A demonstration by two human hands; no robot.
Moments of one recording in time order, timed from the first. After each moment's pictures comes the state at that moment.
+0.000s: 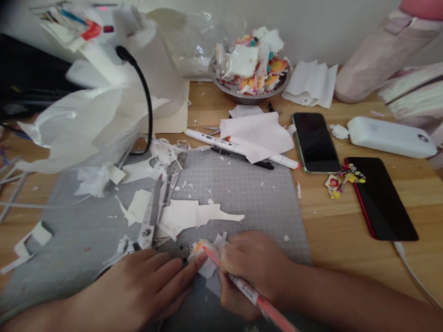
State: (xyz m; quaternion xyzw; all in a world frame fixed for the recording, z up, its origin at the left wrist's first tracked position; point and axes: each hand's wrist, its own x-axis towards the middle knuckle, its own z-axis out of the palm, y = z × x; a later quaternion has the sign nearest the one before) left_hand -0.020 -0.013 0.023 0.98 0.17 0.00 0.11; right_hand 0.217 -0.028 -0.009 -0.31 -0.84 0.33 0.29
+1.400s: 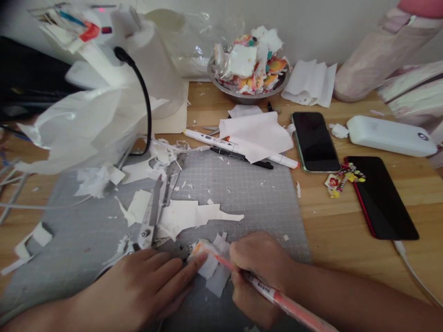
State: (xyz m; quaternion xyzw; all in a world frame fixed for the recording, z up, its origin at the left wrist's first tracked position) left_hand -0.020 -0.013 0.022 0.98 0.17 0.00 0.12; right_hand 0.209 -0.045 0.000 -0.46 -0.76 0.33 0.33
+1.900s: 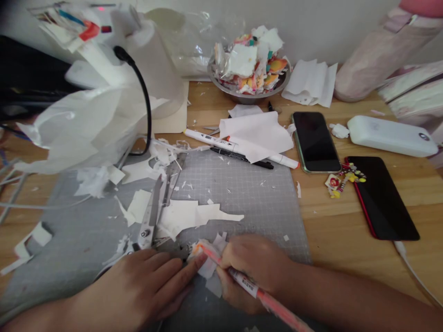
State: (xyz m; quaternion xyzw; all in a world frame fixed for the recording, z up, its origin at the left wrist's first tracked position) left_hand -0.019 -0.012 0.023 0.98 0.17 0.00 0.12; right_hand 0.206 -0.026 0.003 -0.37 -0.82 0.32 0.30
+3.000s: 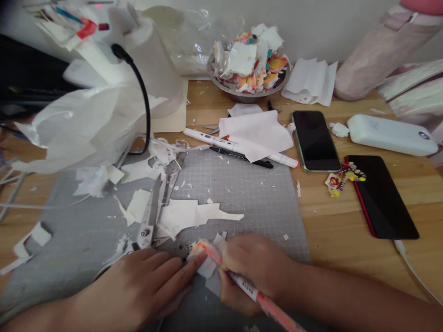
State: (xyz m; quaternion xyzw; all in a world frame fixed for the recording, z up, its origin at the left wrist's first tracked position) left_hand -0.020 -0.014 0.022 0.98 0.17 -0.01 0.12; right_hand 0.212 -0.031 -0.003 -0.35 -0.83 0.34 0.27
